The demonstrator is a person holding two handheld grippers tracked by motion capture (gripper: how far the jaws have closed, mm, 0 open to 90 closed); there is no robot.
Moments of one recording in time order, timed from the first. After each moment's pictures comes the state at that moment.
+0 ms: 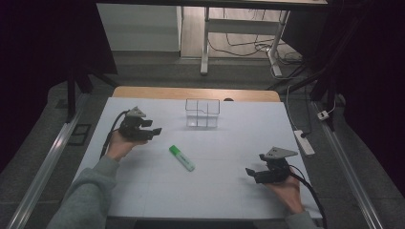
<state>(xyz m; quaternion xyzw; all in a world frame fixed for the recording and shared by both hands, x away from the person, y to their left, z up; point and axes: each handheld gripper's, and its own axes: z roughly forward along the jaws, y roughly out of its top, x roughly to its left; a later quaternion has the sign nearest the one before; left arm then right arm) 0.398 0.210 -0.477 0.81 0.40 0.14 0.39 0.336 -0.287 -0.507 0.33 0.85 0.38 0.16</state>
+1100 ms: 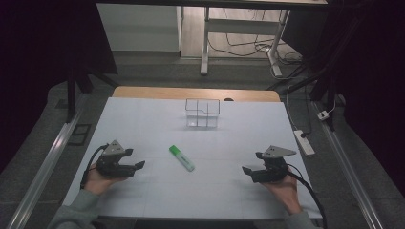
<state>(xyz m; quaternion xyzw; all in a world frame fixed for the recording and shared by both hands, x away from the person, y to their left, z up) 0.291 0.244 -0.509 0.81 0.40 0.15 0.39 0.333 -0.275 -0.497 0.31 0.84 0.41 0.17</state>
